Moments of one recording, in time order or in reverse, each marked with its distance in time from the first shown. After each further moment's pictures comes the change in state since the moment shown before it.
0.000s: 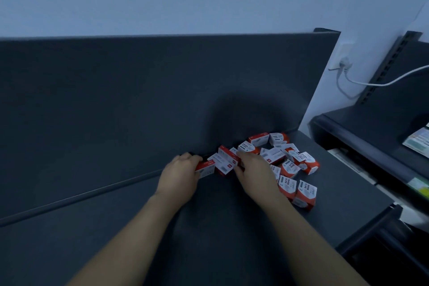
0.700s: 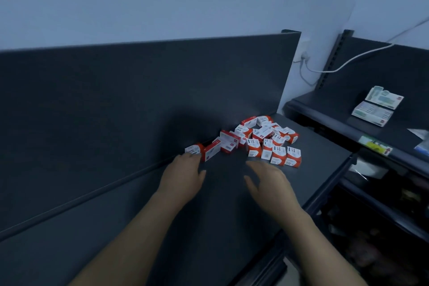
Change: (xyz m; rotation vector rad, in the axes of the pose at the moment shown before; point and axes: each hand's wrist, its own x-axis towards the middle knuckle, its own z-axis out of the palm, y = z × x) left_hand -0.077 -0.022 -0.056 -0.011 -0.076 0.153; right_hand -0.133 -0.087 -0.035 -0.031 0.020 0.206
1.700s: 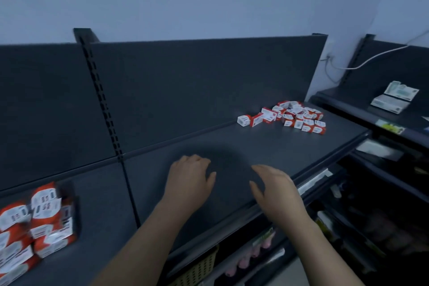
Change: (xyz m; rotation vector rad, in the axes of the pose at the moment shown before) left_hand -0.263 -0.062 -0.095 0.115 0.126 -0.016; right_hand -0.204 -0.163 0.014 0.025 0.044 -0.124
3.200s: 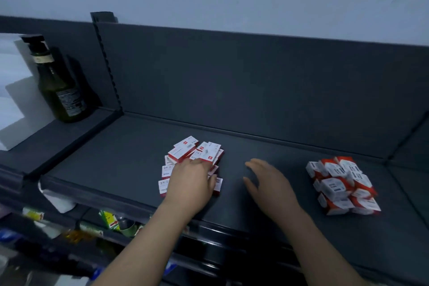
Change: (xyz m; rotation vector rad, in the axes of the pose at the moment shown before) left_hand -0.396 -0.359 -0.203 0.304 0.143 -0.736; right_hand -0.101 -0.519 0.182 0.241 -0.337 -0.721
